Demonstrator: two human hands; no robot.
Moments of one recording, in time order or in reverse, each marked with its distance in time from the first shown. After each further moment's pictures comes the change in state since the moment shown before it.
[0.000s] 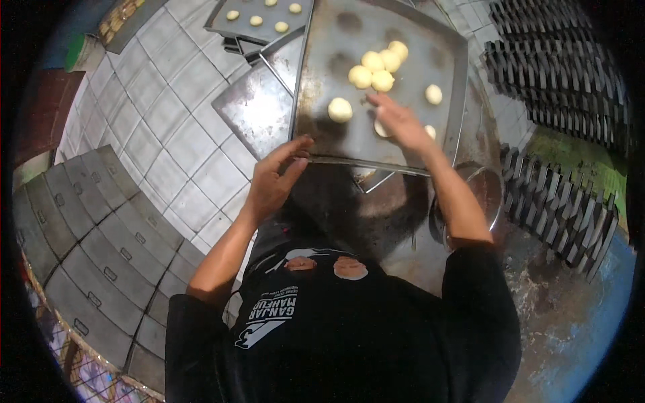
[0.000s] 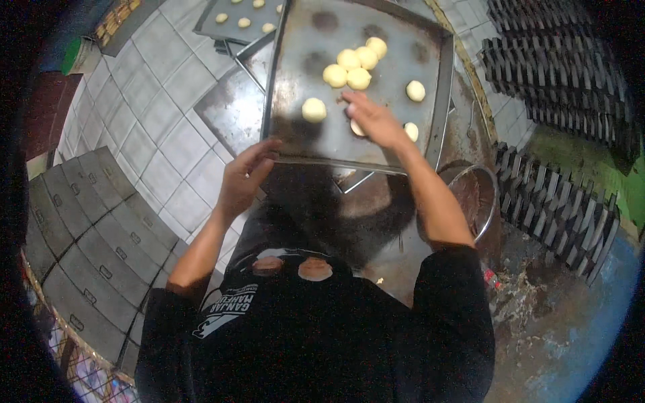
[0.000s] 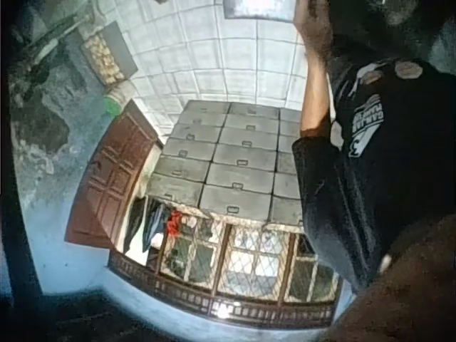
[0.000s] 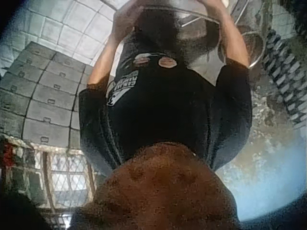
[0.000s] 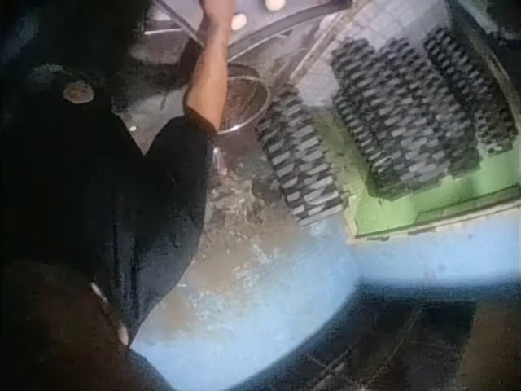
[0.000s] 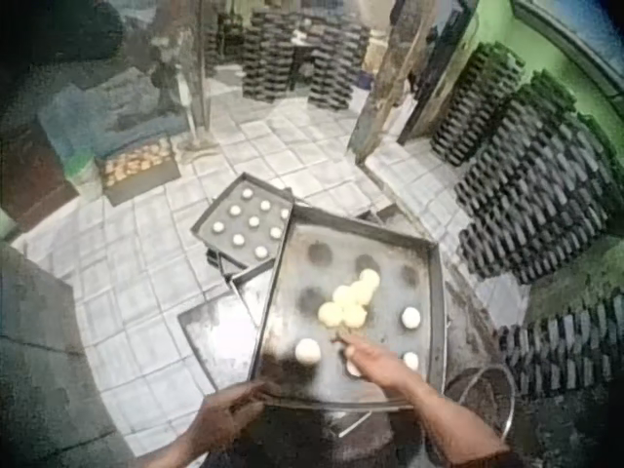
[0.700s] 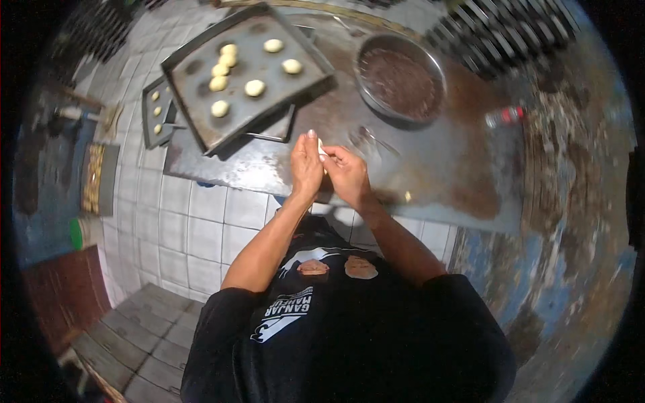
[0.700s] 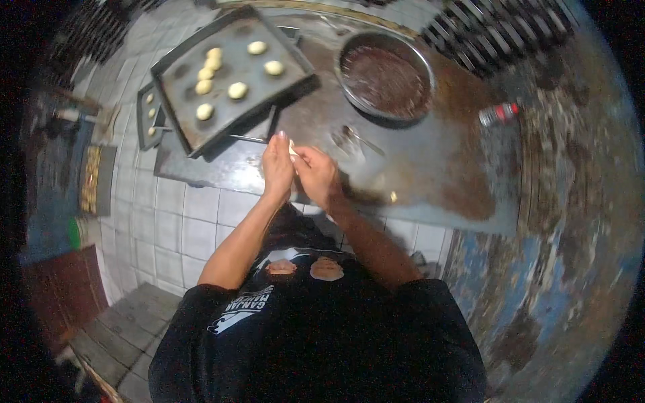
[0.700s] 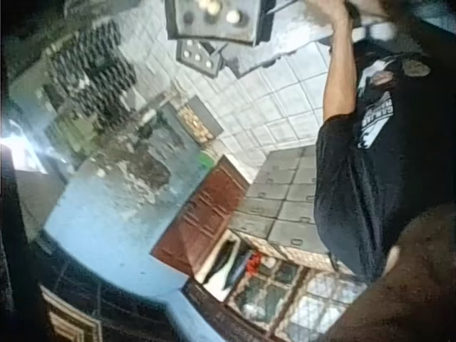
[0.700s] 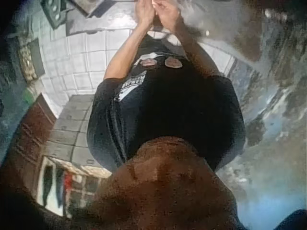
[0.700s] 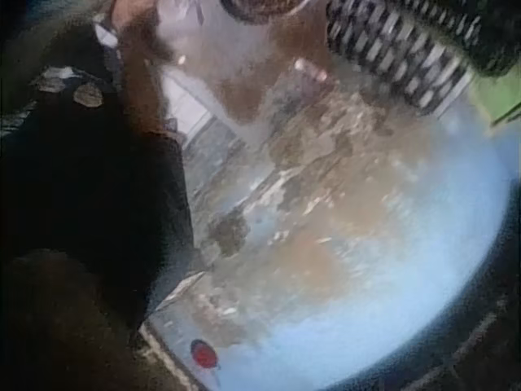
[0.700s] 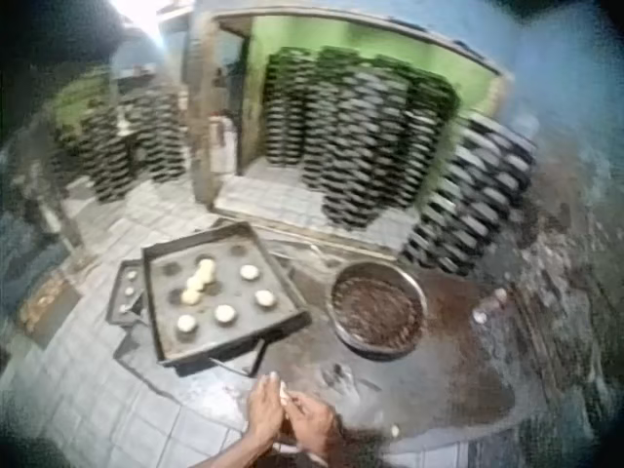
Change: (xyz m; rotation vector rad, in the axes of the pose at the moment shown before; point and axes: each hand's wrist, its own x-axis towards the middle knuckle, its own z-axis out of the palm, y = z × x) left_hand -0.145 -0.017 0.246 -0.222 -0.264 -0.128; right_hand -0.338 -0.105 0.197 0.463 1.119 0.196
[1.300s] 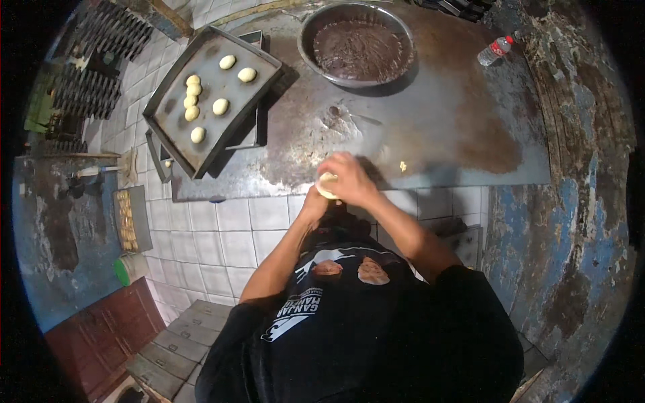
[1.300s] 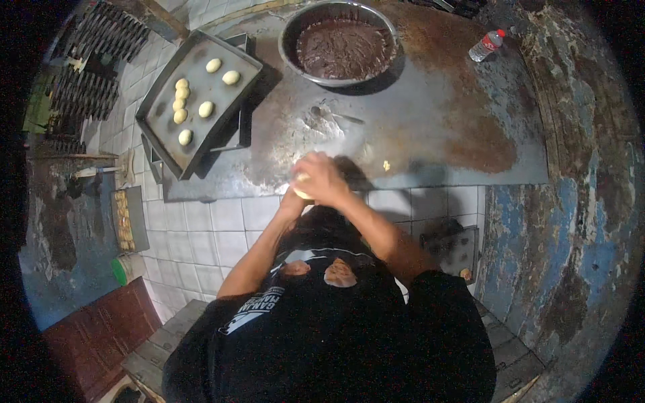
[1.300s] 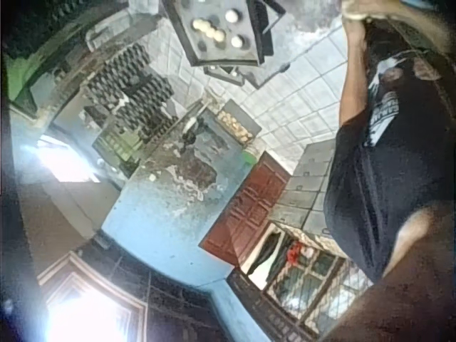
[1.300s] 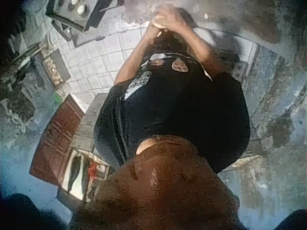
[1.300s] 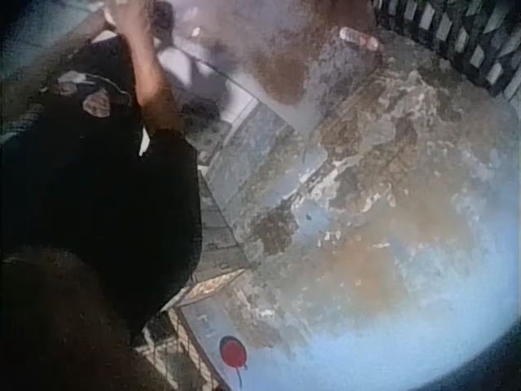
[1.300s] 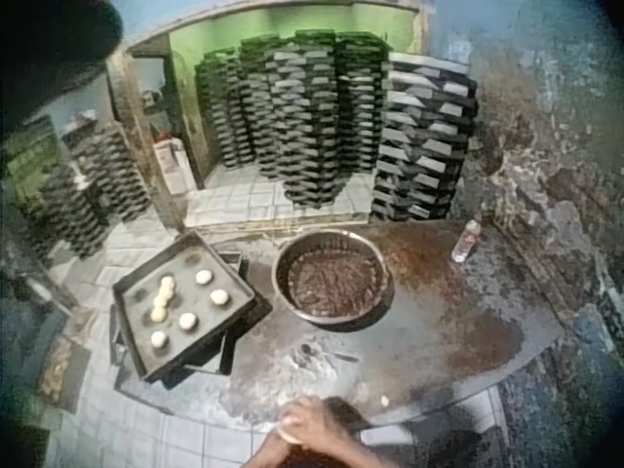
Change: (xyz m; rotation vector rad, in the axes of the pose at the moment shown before) left_hand -0.069 -0.133 0.003 0.415 -0.407 -0.428; right_hand -0.072 0.059 -0.091 -0.372 -0.069 -0.290
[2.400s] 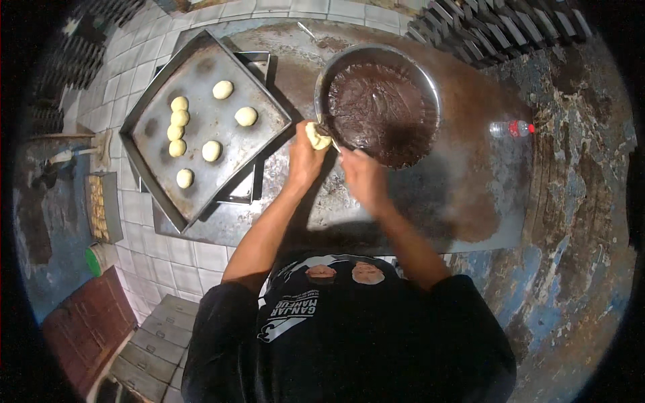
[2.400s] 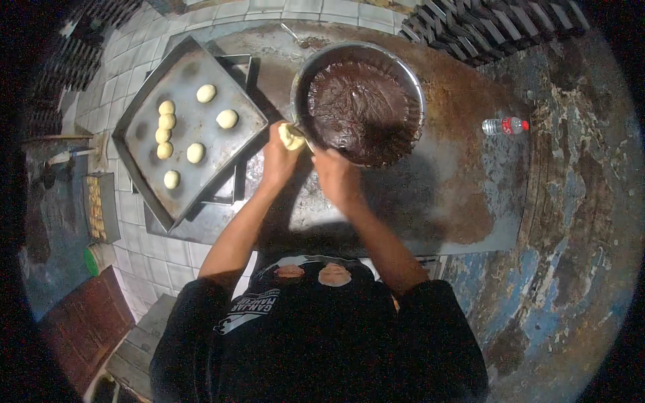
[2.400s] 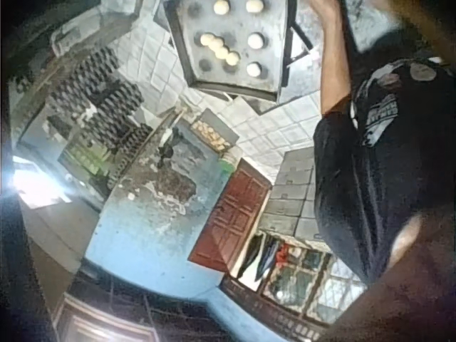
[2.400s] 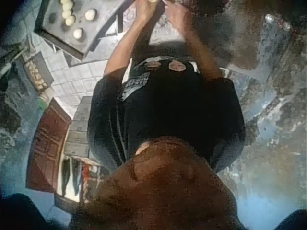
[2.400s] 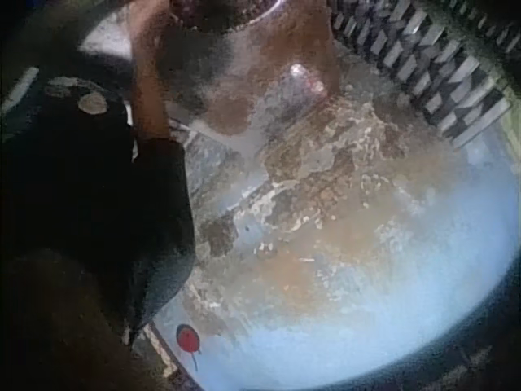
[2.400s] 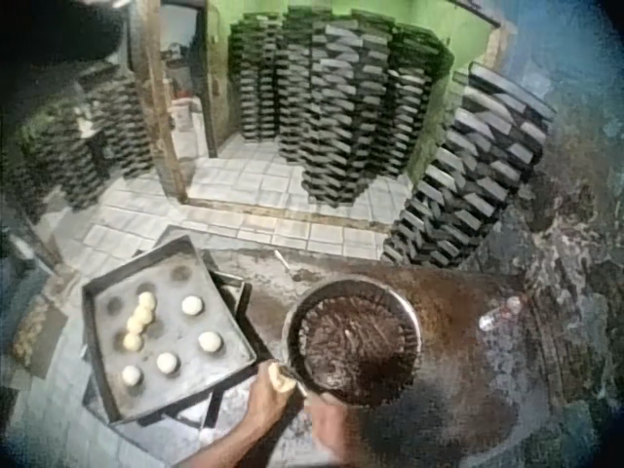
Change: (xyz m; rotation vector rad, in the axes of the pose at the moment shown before) left_hand 0.219 0.225 -0.046 0.420 0.478 0.565; right_hand 0.207 0.114 -0.040 0.114 -0.046 0.364
